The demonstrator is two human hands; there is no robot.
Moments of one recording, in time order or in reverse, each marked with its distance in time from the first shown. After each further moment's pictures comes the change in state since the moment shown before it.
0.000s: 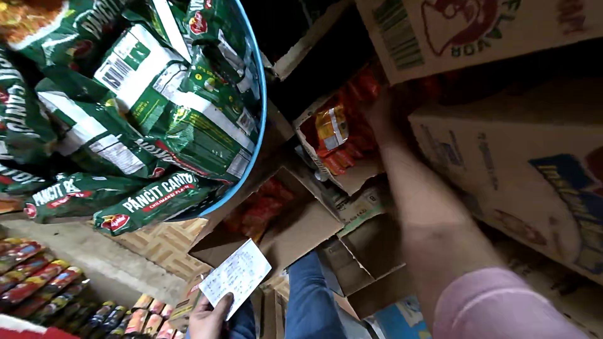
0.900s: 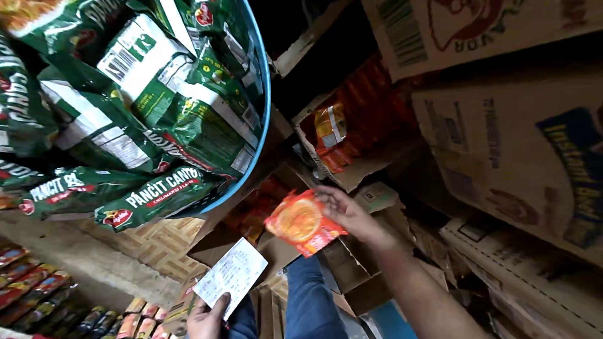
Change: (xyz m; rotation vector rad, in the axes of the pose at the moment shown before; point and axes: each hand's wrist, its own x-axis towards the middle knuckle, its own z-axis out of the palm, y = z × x) left_hand 0.002 -0.012 -0.004 -0.068 0.043 -0.015; right_hand -0.214 0.022 0.003 0.822 -0.758 0.051
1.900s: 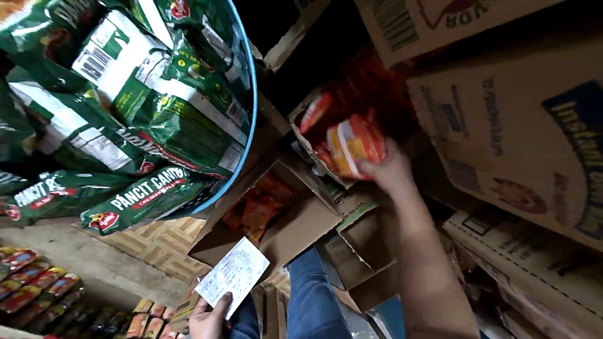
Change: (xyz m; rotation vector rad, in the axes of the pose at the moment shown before) left_hand -0.001 0.000 0.003 0.037 -0.004 0.043; right_hand 0.029 -0.028 -0.071 -0.537 0.583 0.128
